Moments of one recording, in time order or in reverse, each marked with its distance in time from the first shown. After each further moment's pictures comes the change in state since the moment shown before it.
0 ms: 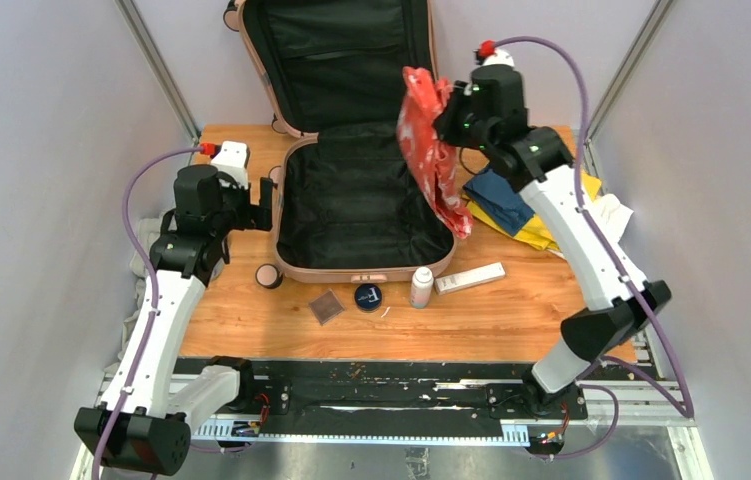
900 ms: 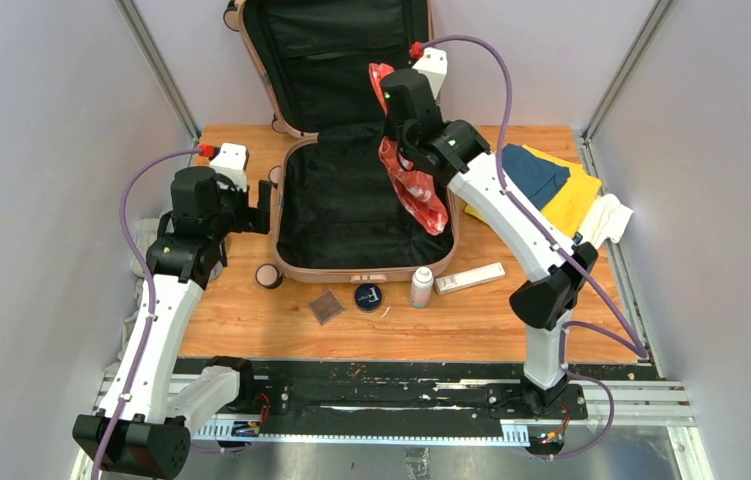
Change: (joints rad) left arm 0.000 -0.027 0.011 -0.040 -0.007 0.022; right arm 0.256 0.321 0.325 -0.019 0.411 0.080
